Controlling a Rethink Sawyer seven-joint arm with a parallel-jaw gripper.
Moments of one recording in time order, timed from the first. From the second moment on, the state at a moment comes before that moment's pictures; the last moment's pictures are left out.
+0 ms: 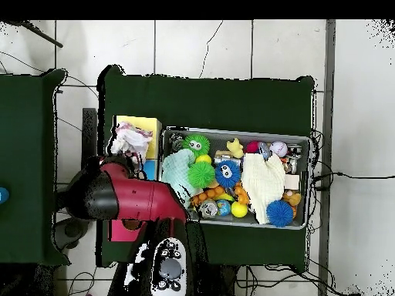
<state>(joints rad) 0.13 -0.73 -0.04 1.79 0.26 0.18 1.45</state>
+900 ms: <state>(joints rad) 0.20 -0.72 -0.09 1.78 0.26 0.18 1.45</state>
